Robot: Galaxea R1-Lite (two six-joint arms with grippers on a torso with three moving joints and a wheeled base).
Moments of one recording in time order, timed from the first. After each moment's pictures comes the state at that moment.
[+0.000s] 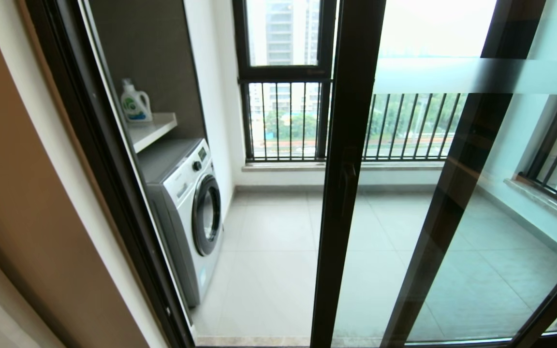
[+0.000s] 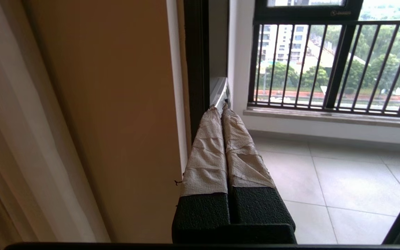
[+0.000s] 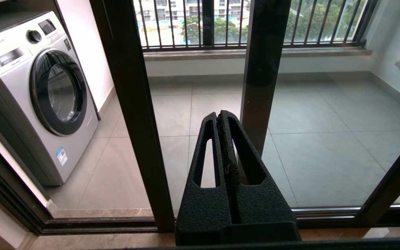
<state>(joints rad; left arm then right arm) -0.05 0.54 -0.51 -0.23 0.23 0.08 0.00 0.00 0.00 -0.03 0.02 -0.01</state>
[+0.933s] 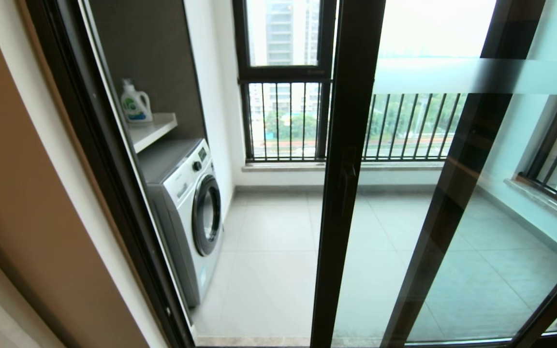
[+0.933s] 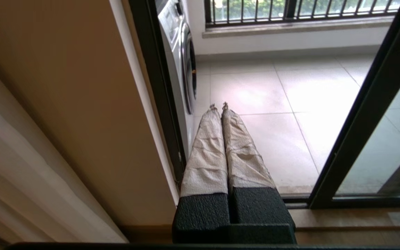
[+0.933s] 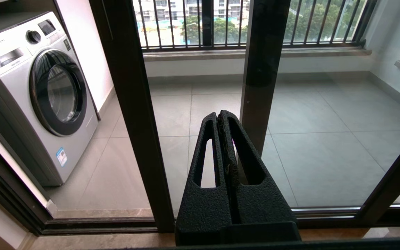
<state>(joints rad) 0.00 0.04 -0.01 0.01 -0.01 0.08 0.00 0.00 0.00 -0.03 0.02 -0.01</state>
